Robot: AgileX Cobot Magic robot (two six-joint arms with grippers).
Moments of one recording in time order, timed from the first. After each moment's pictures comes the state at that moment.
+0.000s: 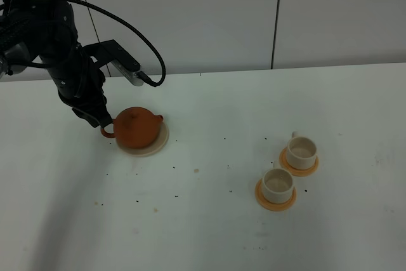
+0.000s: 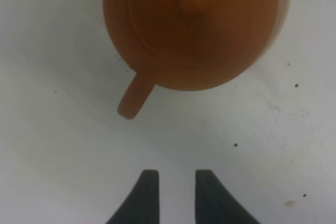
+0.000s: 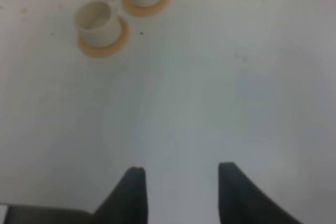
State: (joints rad) left arm -0.16 2.21 -1.96 0.08 1.18 0.73; right arm -0.02 0.15 -0.49 0.32 1.09 -0.18
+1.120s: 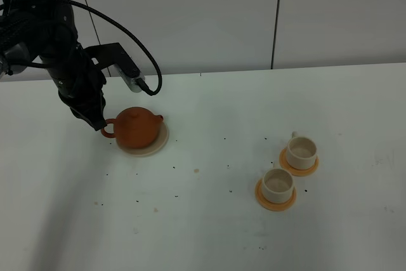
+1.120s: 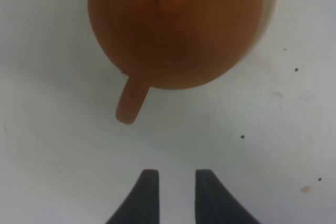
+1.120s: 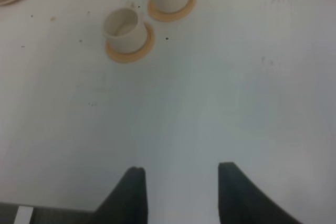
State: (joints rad) left arm -0.16 2.21 -1.96 0.08 1.18 0.87; right arm -0.02 0.15 -0.49 0.36 1.08 -0.18
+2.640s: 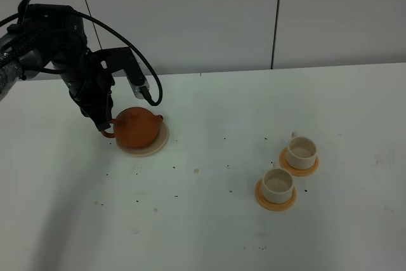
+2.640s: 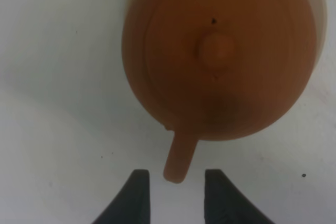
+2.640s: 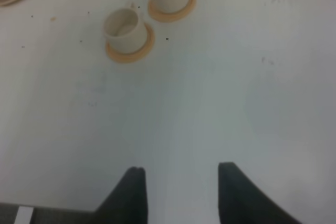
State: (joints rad) left arm -0.16 2.28 -2.00 0.08 1.07 0.99; right arm -0.02 0.15 -0.49 0.36 1.08 -0.18
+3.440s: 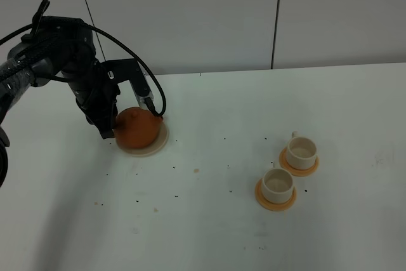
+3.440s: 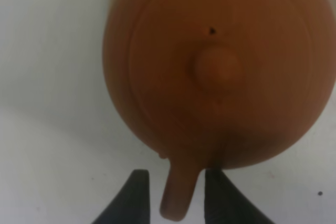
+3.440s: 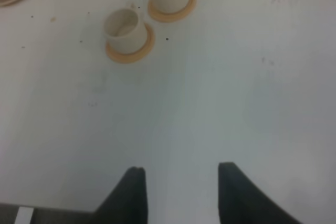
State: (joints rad) left arm -0.17 2.33 -2.00 0.10 1.04 1.01; right arm -0.02 0.15 -0.49 0.36 1.08 -0.18
